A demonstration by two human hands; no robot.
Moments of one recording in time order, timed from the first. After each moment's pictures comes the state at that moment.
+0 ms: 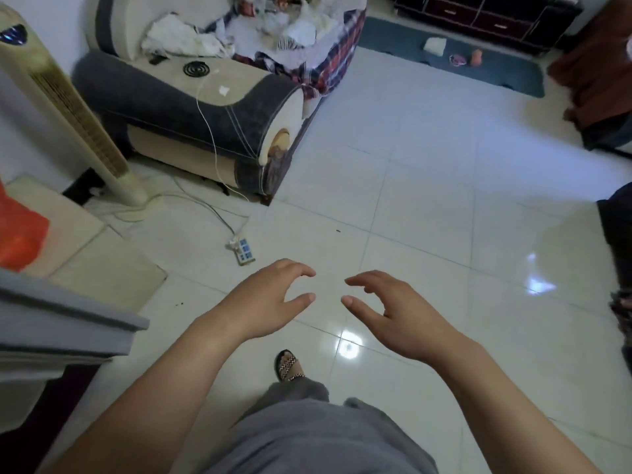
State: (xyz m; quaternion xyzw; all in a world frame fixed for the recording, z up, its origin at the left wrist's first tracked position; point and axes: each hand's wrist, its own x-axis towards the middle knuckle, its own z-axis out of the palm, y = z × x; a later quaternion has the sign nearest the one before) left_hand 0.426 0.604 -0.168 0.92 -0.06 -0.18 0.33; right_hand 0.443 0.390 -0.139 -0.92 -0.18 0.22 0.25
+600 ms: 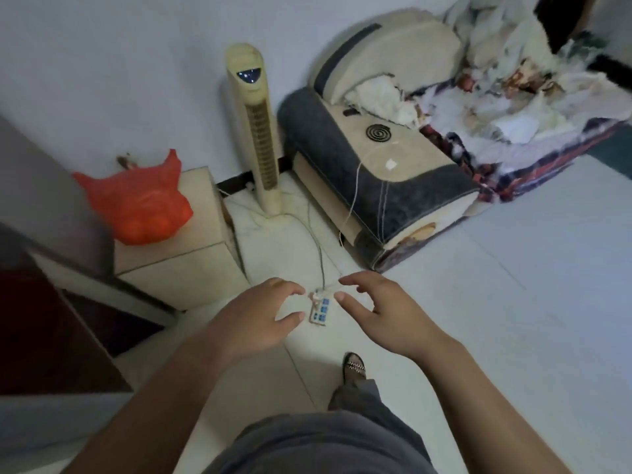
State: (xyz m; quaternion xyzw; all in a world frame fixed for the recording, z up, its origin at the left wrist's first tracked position) left_hand 0.604 0.747 -0.157 0.90 0.28 -0.09 0.32; right_hand 0.766 0.609 -0.157 -0.79 -0.48 0.28 0.24
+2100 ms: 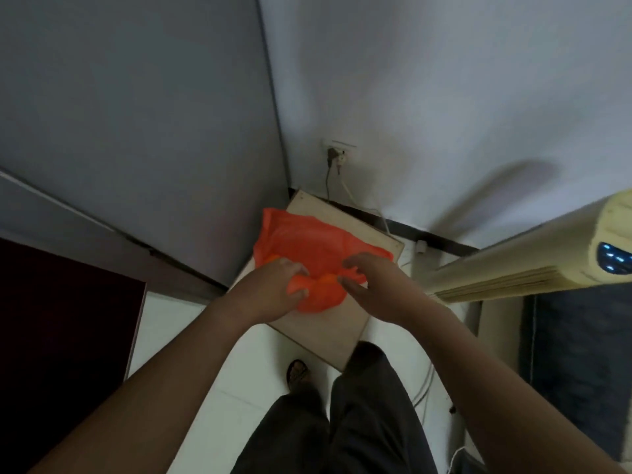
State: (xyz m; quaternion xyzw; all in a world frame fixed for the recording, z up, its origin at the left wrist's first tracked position) left_hand 0.507 1.267 -0.276 0.67 0.63 0.00 0.40; right_hand 0.710 1.303 -0.259 -0.50 -0.79 0.36 0.01
